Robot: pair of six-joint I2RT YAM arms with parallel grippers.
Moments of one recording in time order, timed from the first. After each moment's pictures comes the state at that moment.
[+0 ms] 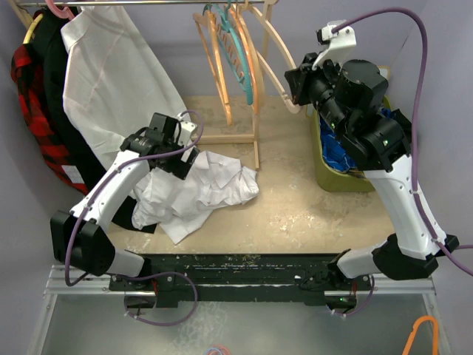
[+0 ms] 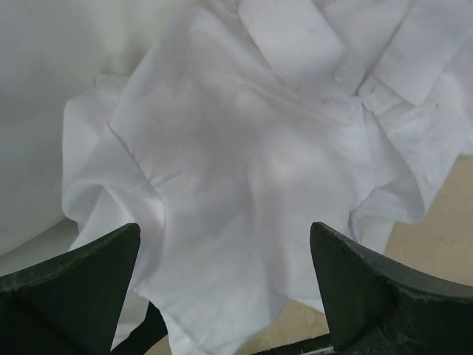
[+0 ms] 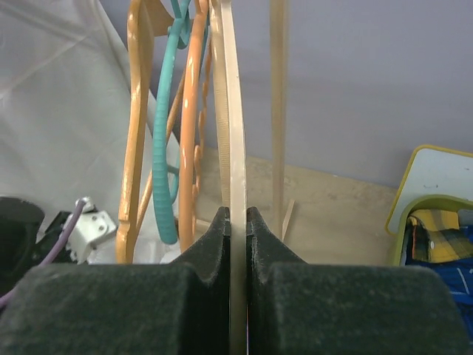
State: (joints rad) left arm -0.33 1.38 1.25 -0.87 -0.05 0.19; right arm 0.63 1.42 2.05 -0.64 0.30 0.10
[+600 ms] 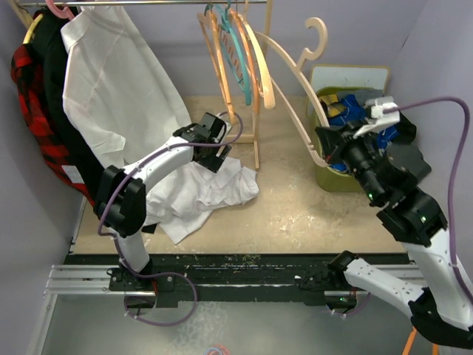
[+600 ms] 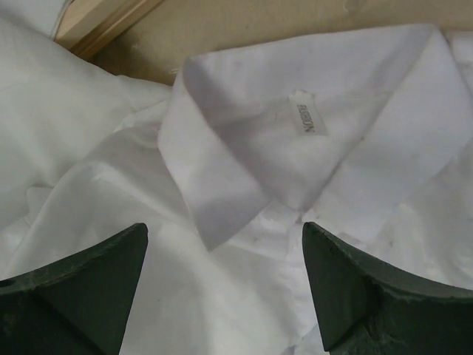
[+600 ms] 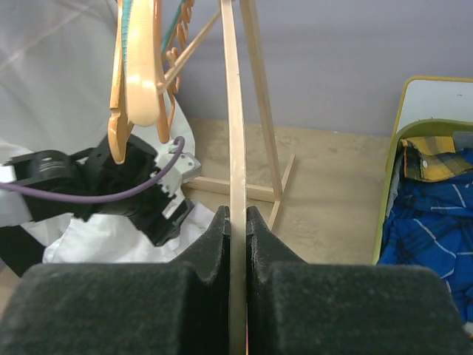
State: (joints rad) left arm -0.54 1.78 1.44 -0.70 -0.22 0.04; right arm 0.63 0.87 1.41 -0.53 0.29 0.19
